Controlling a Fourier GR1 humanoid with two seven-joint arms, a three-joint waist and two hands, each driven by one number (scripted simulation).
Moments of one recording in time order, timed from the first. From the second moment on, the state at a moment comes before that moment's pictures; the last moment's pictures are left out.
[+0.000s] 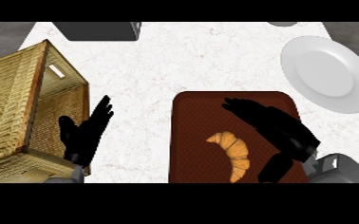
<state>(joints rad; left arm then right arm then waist) 0.00 0.17 -0.13 -1.43 0.16 0.09 0.16 -0.26 -0.60 0.53 -1.72 0.37 0.28 0.13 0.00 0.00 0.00</state>
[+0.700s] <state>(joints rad) 0.02 0.13 -0.10 -1.44 0.12 0.06 0.18 -0.15 -0.46 0.53 -1.71 0.62 0.29 0.13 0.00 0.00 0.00</state>
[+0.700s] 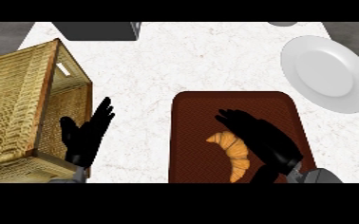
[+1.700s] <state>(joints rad) 0.04 0.10 -0.05 -1.46 0.09 0.02 0.21 -0.20 -0.29 0.55 -1.44 0.94 0.28 -0.02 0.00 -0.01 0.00</state>
